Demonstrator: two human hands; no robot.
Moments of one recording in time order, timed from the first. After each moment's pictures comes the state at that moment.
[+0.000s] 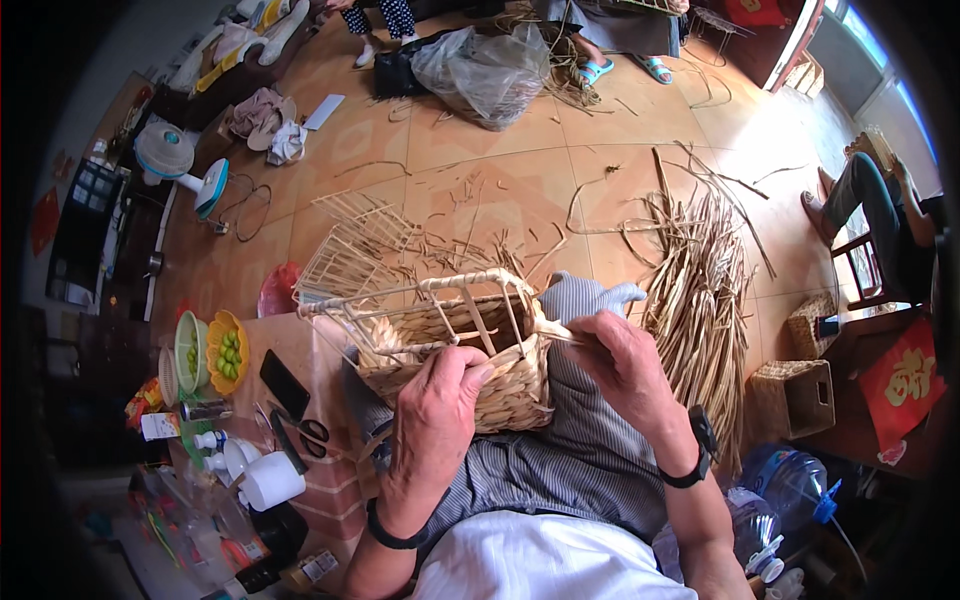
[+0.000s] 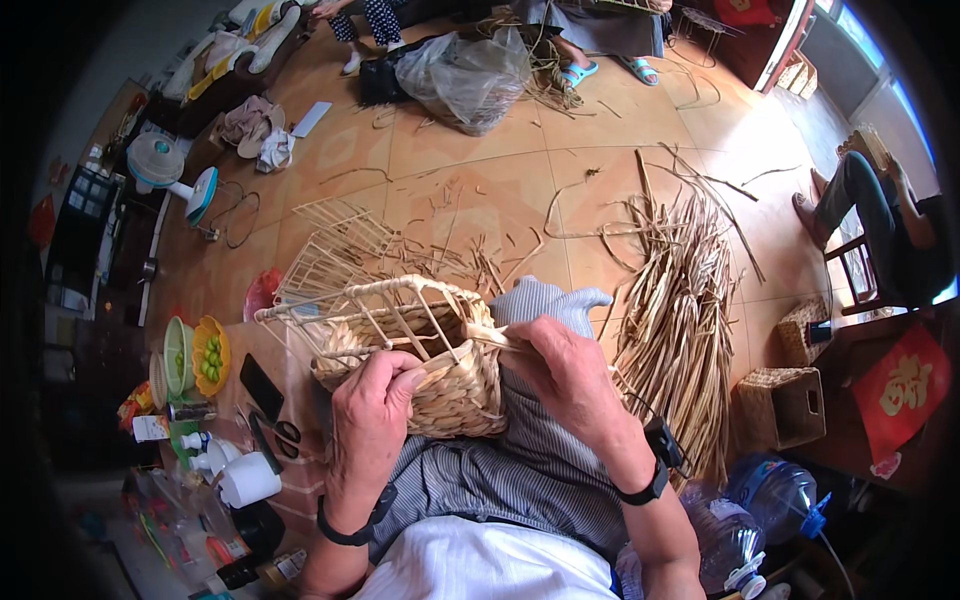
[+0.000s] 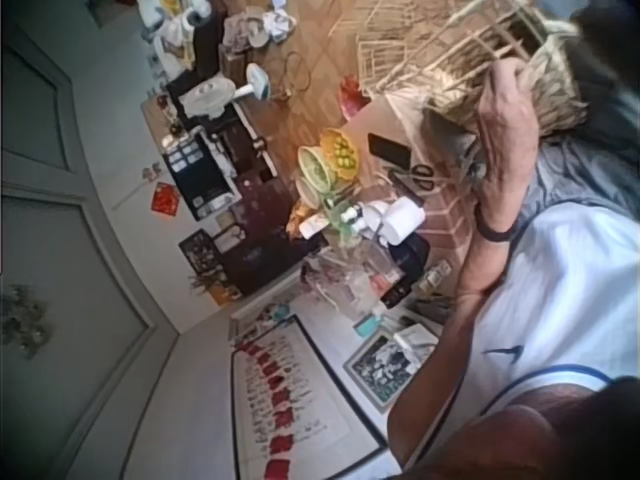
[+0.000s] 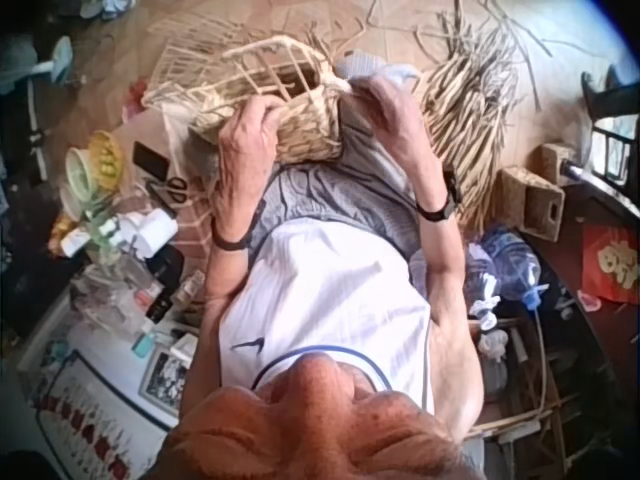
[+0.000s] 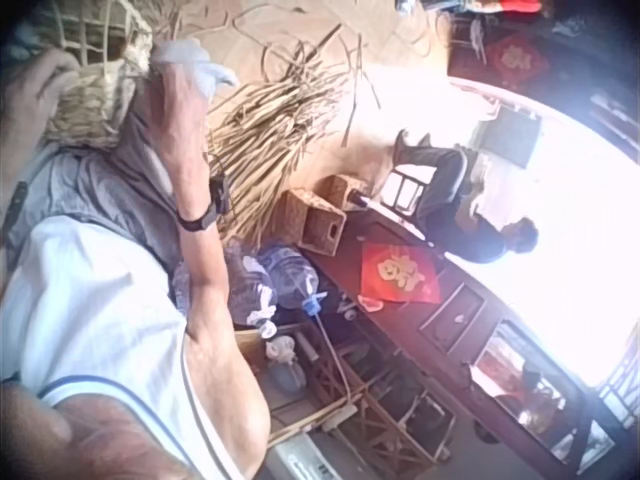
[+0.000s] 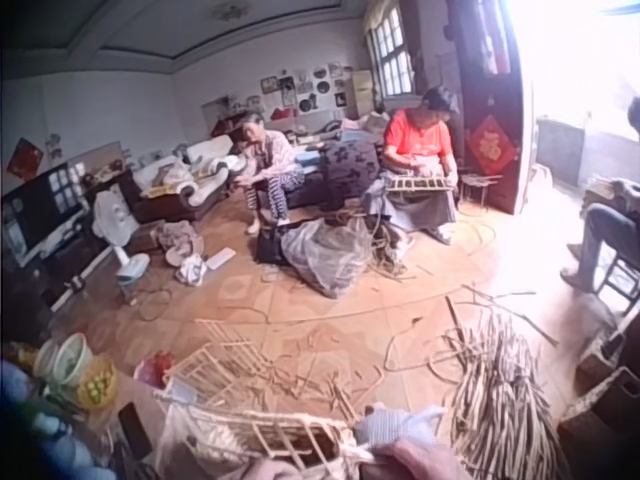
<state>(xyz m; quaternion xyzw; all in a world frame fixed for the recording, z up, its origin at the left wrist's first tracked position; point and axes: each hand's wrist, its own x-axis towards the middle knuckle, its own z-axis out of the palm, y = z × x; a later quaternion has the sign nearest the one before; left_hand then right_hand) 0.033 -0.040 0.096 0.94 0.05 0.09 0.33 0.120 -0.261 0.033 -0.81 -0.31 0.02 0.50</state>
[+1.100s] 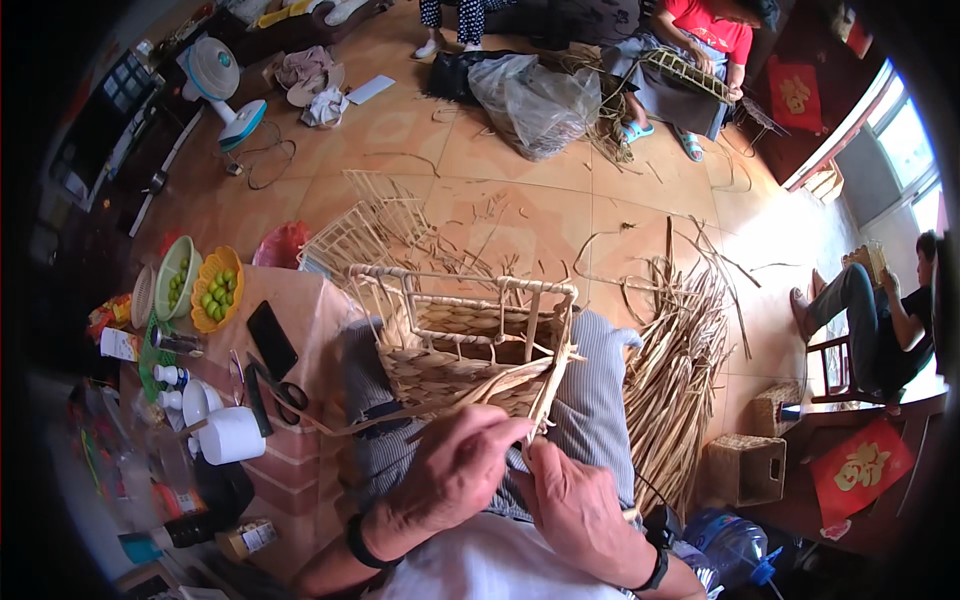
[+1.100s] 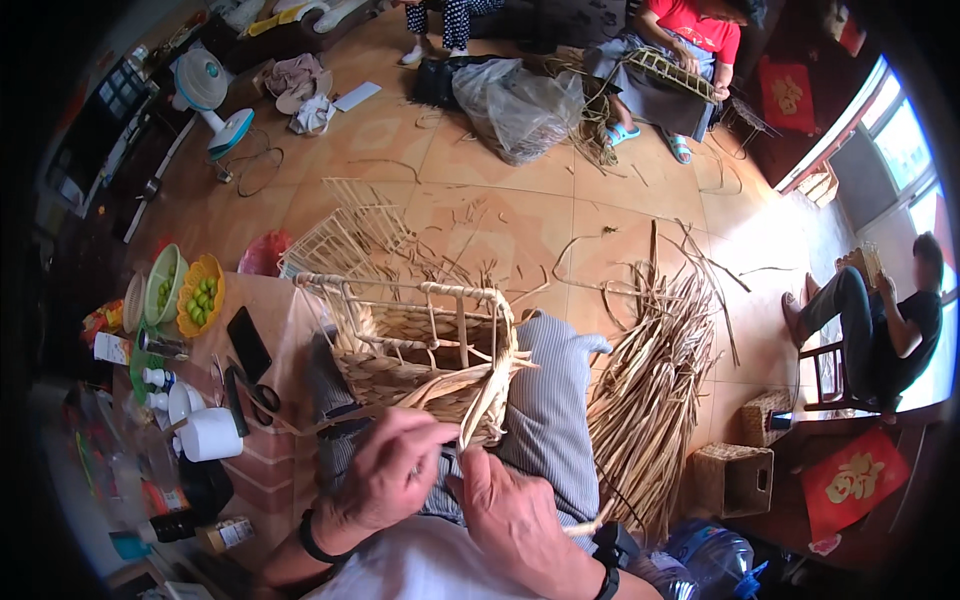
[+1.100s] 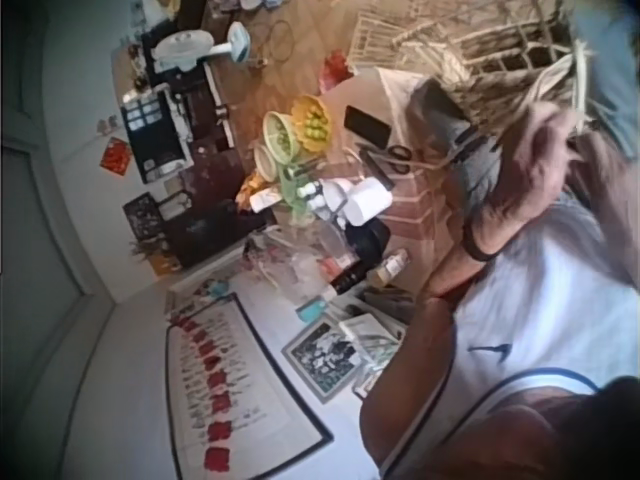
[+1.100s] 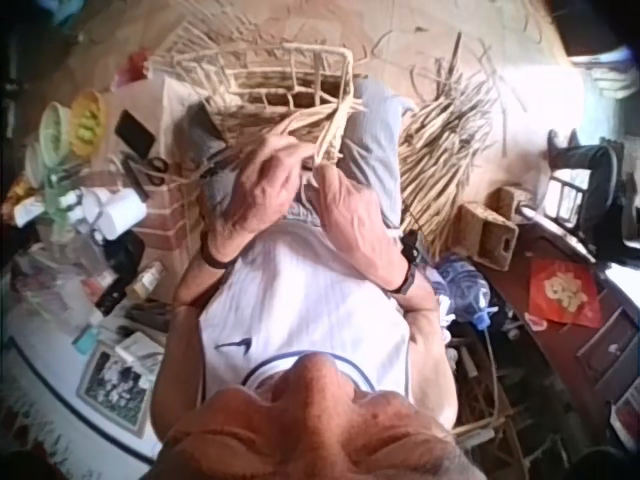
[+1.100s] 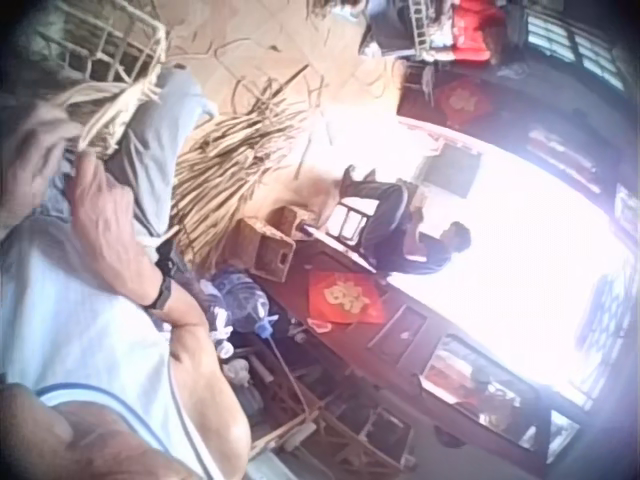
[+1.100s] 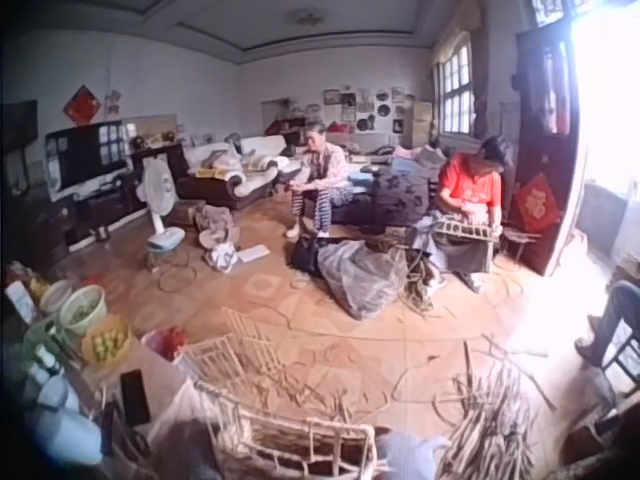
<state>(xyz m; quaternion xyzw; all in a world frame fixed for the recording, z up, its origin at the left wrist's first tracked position) -0.029 -0.046 0.096 0.90 -0.09 0.21 0.38 0.012 -0.229 0.106 -0.86 -0.36 0.12 0.34</state>
